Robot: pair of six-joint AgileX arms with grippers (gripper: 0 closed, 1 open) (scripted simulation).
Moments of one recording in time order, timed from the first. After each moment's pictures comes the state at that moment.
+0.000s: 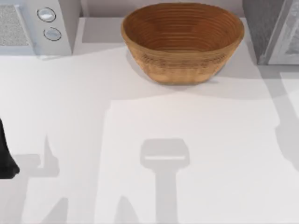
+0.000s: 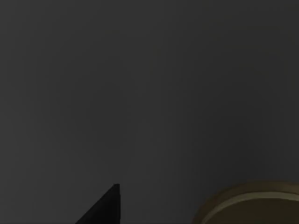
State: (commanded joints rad) left arm 0.00 0.00 0.00 0.00 0.00 0.00; right arm 0.10 2.09 2.77 -0.68 0.12 0.02
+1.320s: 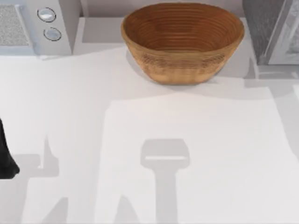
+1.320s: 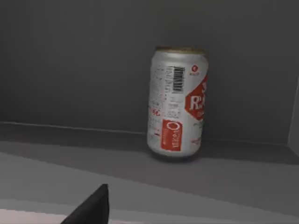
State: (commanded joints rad) left arm 0.00 0.00 0.00 0.00 0.00 0.00; right arm 0.05 0.99 1.40 -0.26 0.00 -0.04
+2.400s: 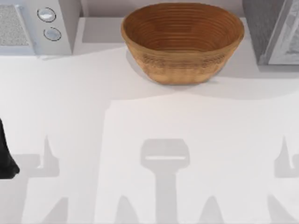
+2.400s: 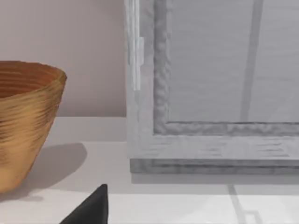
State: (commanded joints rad) left arm 0.00 0.00 0.00 0.00 0.00 0.00; right arm 0.00 0.00 0.00 0.00 0.00 0.00
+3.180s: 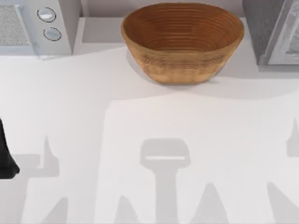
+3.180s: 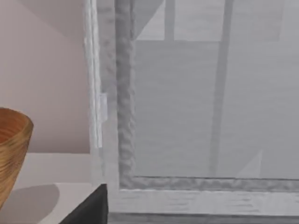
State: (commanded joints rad) left arm 0.00 0.00 0.00 0.00 0.00 0.00; right arm -0.34 0.48 0.12 0.40 -0.34 0.01
